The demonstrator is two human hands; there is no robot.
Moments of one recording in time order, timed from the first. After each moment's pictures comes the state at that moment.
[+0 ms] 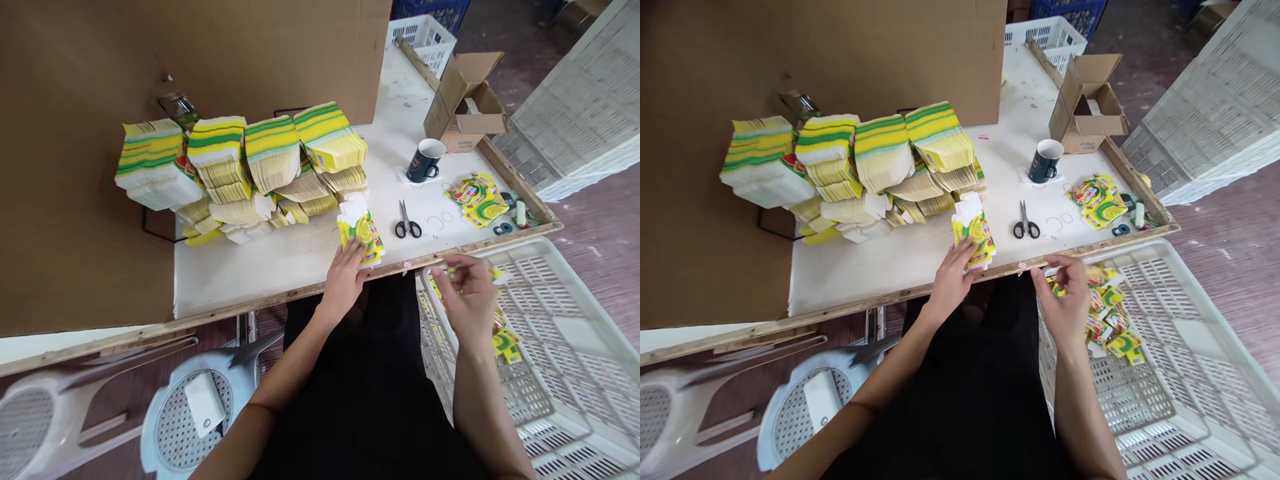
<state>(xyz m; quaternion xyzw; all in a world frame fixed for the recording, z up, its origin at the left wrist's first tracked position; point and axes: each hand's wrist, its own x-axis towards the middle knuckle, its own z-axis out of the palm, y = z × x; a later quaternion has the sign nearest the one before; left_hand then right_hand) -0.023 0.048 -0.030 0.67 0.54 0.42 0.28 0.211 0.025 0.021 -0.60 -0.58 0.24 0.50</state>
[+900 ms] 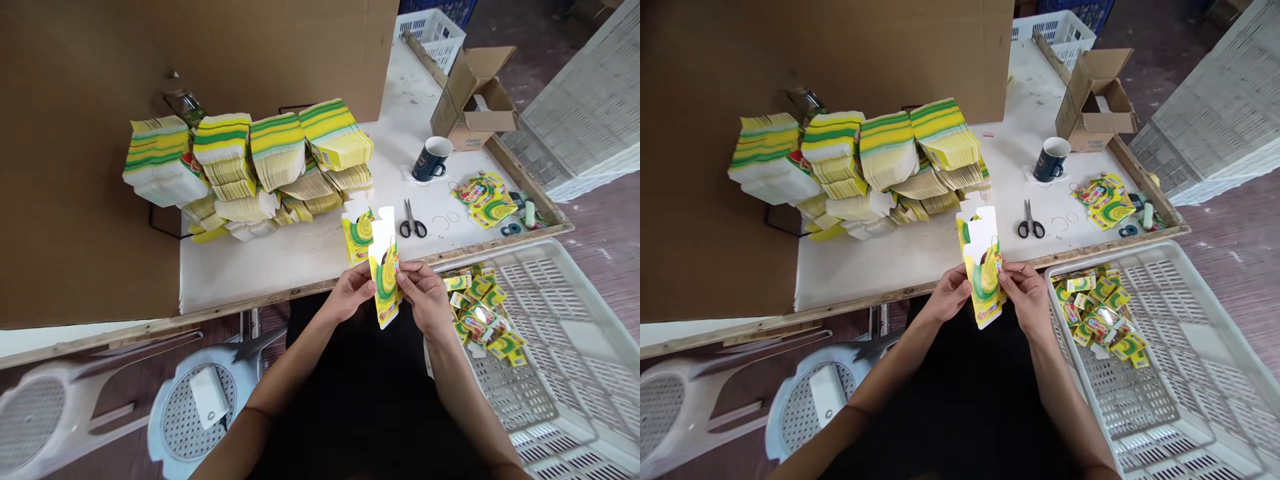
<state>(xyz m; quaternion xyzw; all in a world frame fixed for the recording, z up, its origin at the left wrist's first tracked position) -0.019 0.027 -0.007 0.41 0.26 0.49 0.72 0.152 0.028 0.003 -0.48 -0.42 0.58 0.51</state>
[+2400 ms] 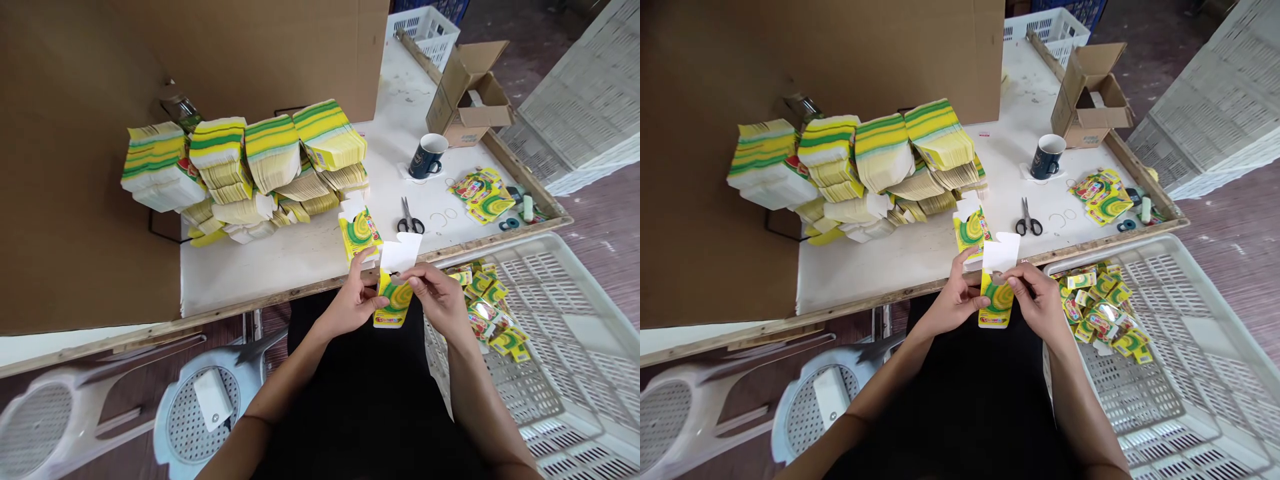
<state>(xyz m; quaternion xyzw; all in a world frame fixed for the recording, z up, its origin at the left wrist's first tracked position) -0.016 0.009 0.005 0.47 0.35 0.41 0.69 0.186 0.022 0.016 -0.46 -0.69 0.36 0.44</state>
